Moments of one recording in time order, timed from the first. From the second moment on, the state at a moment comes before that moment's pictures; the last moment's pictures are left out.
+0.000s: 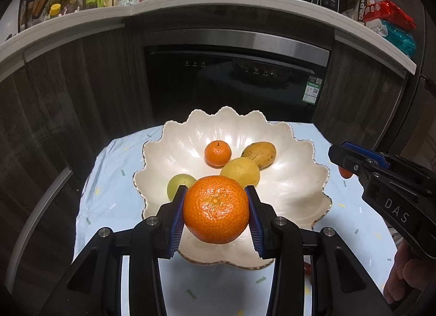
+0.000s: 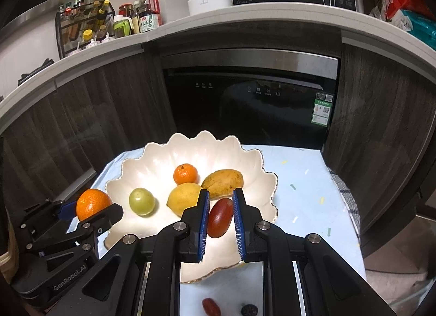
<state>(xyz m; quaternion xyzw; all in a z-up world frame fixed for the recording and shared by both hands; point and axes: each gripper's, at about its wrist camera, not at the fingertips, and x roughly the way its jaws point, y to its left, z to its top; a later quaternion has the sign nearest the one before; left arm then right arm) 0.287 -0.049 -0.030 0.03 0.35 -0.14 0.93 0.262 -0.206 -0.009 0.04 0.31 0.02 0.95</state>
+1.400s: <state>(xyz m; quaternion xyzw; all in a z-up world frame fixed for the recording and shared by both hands) 0.295 -0.041 -0.030 0.03 0.35 -0.11 0.93 0.267 -0.209 -0.009 0.05 0.30 0.00 0.95</state>
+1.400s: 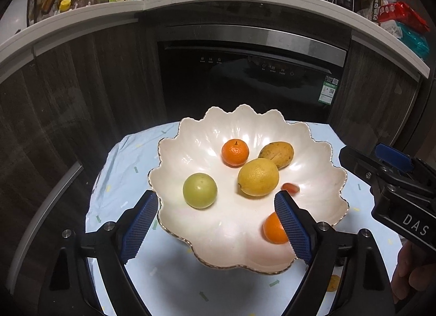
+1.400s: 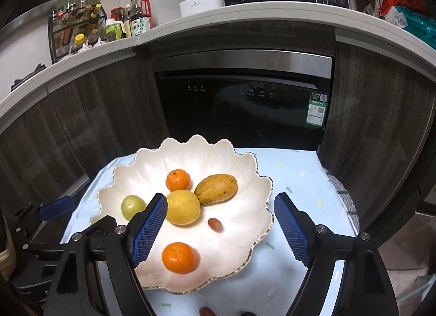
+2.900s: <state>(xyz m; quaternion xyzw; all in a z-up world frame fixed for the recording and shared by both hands) 0.199 -0.056 -0.004 0.05 0.32 -0.13 0.94 0.169 -0.226 0.010 0.05 0.27 -0.01 0.96</state>
